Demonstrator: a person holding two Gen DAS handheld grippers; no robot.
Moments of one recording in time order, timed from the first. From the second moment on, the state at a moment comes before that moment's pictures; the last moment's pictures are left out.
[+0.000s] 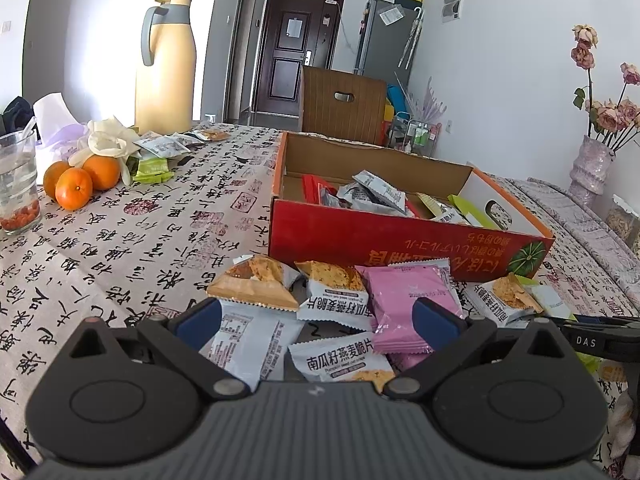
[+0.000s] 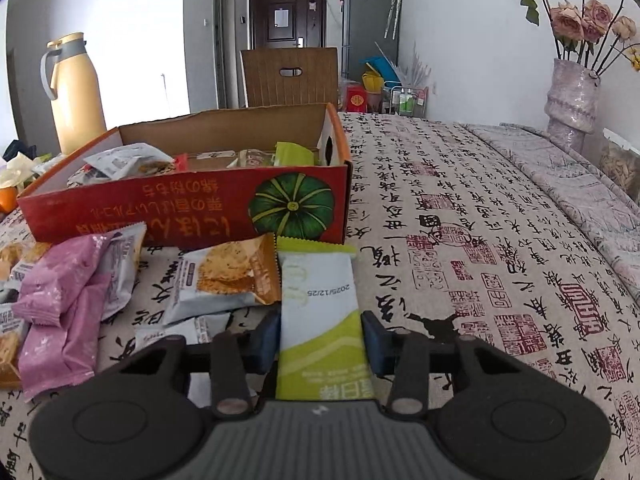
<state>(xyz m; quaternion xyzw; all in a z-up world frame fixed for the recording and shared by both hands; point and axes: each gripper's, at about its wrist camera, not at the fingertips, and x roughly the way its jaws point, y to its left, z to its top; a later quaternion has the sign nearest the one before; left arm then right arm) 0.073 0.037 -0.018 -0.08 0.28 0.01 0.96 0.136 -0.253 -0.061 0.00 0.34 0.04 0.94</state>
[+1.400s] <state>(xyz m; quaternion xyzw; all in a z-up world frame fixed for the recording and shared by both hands) 0.102 0.070 -0.048 -0.06 0.36 0.03 0.93 0.081 -0.266 -0.043 0.05 0.28 0.02 0.96</state>
